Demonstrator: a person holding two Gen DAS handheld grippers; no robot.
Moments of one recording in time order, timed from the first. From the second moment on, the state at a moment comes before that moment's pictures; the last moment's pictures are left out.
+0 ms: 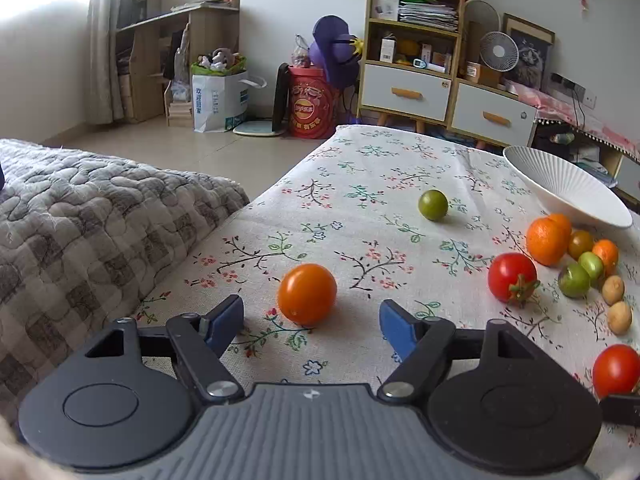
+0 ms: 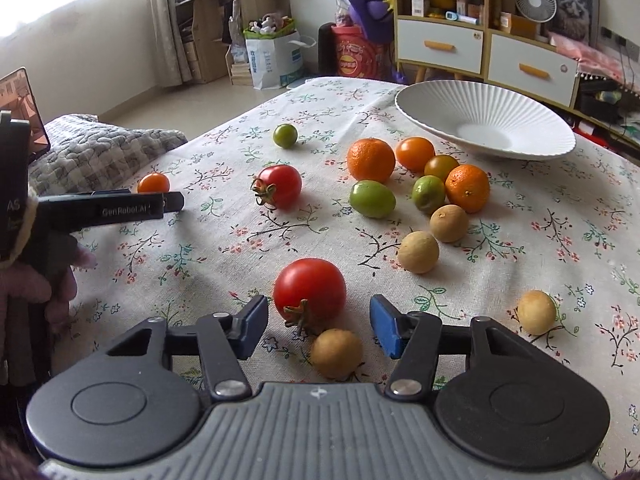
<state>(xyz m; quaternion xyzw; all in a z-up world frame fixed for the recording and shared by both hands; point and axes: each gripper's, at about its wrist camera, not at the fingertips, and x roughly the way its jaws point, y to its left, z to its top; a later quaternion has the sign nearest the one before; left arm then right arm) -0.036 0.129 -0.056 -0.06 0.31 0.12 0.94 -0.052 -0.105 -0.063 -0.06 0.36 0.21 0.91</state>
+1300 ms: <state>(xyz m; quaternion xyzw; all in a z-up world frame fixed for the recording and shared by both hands) -0.007 0.069 -0.034 -0.09 0.38 0.01 0.92 -0.012 -0.115 -0.028 -0.03 0.37 0.16 0.92</state>
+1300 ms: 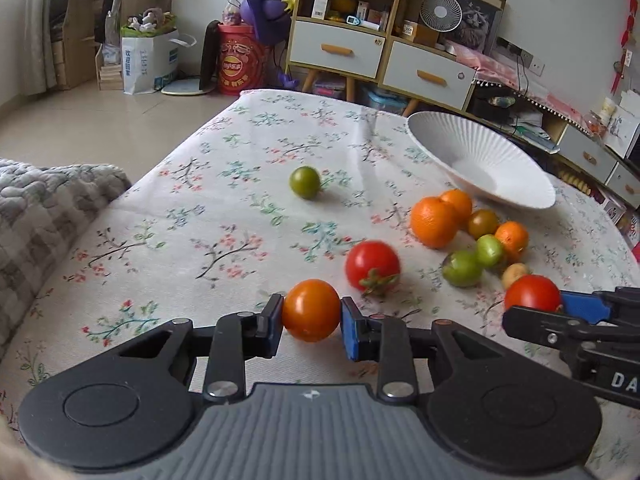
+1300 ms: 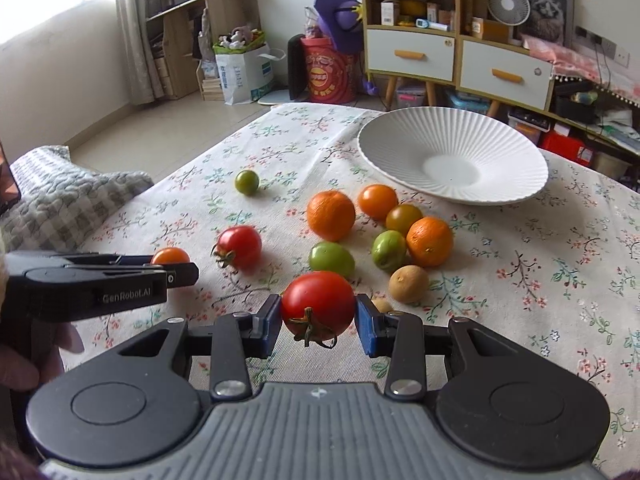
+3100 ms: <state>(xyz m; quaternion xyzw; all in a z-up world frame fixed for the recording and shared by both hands) 0.137 -0.049 -0.024 0.03 0.34 -0.16 0.92 0.114 -0.202 -0.018 0.12 0.38 0.12 0.91</state>
